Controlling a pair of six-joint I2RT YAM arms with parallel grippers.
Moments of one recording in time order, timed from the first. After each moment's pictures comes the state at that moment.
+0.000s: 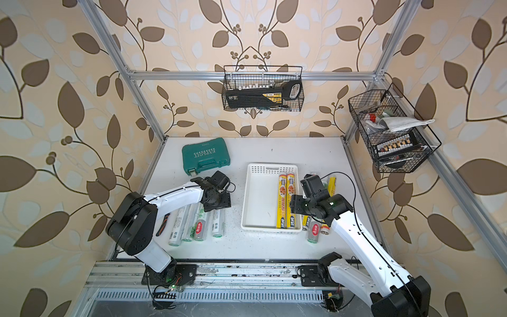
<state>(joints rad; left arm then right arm) -0.61 1.65 1.00 -0.68 -0.05 -0.76 0.39 0.99 0.88 -0.93 0.04 0.52</state>
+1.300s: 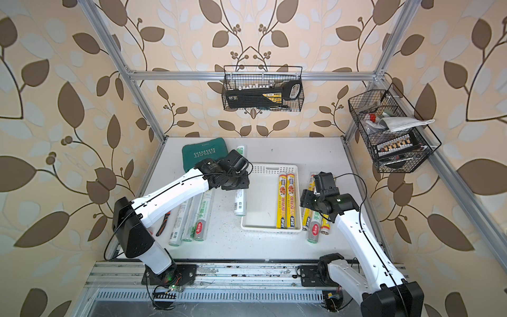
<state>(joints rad) -0.85 1.69 1.58 -0.93 -0.13 -0.79 0.16 1.00 0.86 -0.88 0.03 0.49</state>
